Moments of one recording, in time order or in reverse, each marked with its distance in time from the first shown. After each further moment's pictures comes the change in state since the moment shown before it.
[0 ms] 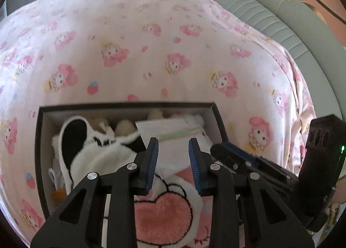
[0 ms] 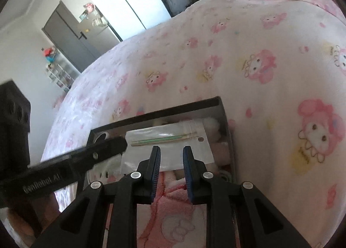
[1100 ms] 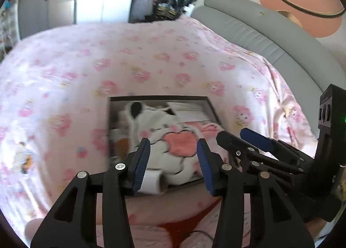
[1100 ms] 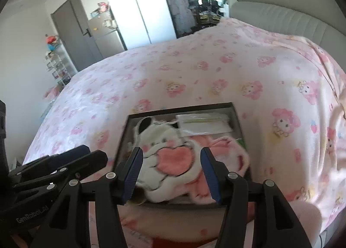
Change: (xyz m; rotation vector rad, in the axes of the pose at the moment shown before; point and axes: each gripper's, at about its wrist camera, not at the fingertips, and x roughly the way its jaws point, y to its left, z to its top) left arm -0.182 0.012 -0.100 0.075 -0.220 0.091; right arm -0.110 0.135 -0.069 -0.156 -0.120 -0.130
